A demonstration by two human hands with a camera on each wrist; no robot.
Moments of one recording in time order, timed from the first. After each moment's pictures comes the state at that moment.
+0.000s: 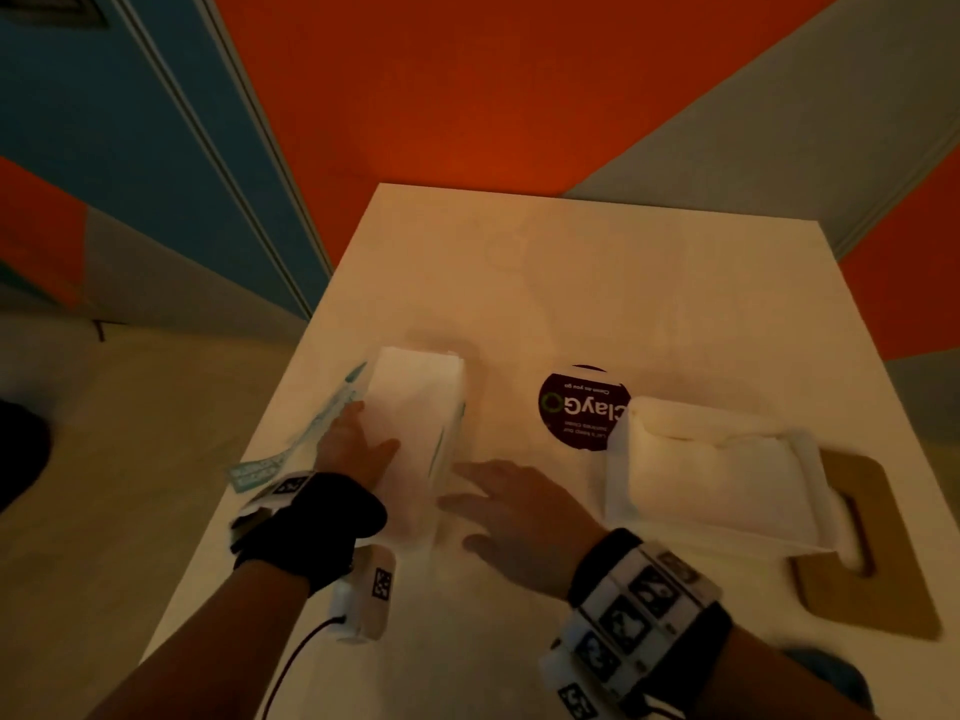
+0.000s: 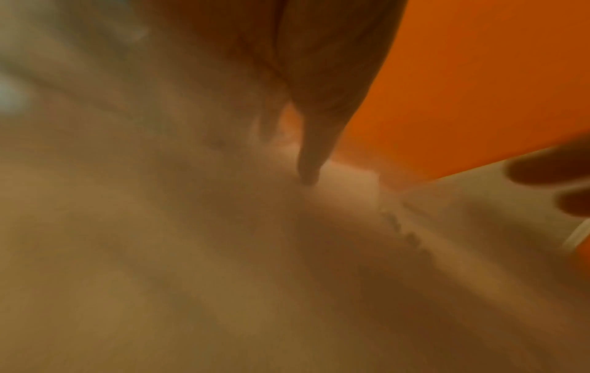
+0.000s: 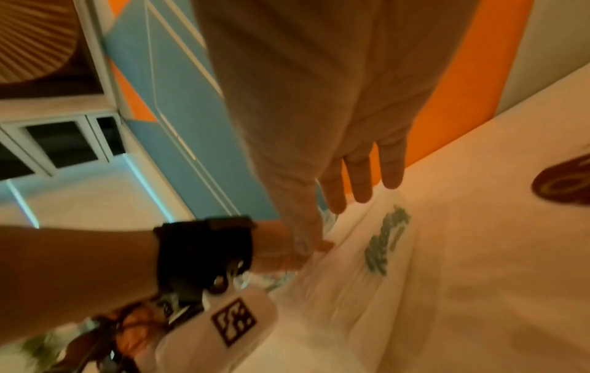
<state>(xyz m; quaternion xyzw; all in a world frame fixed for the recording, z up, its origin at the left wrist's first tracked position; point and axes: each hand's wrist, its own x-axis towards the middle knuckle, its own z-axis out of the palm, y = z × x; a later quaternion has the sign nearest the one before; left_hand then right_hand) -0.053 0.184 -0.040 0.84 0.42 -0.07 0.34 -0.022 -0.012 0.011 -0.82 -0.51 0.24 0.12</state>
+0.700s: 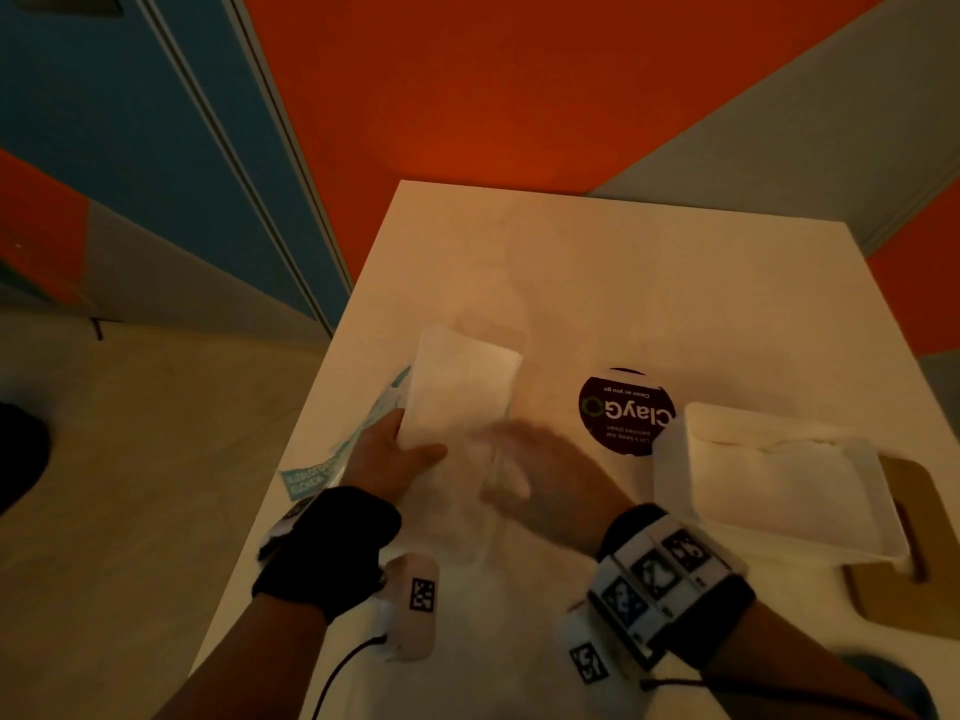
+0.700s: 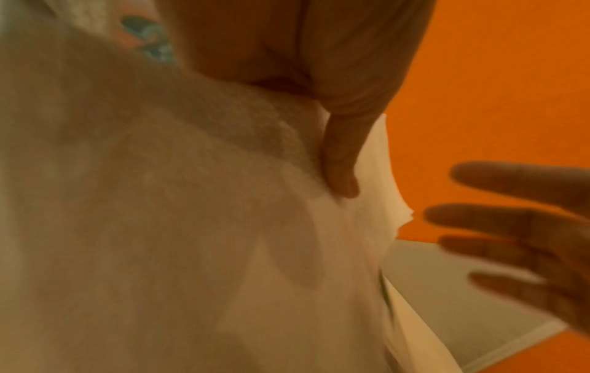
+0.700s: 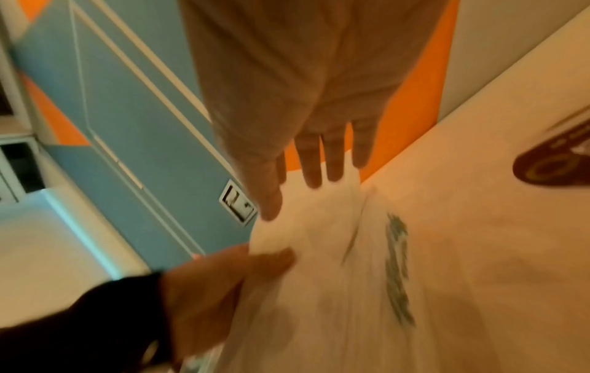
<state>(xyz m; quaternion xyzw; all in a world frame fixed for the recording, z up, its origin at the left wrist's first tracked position) -0.070 0.197 -0.012 0.75 0.36 0.02 0.56 -0.009 0.036 0.015 -0.85 -0.43 0.23 0.22</state>
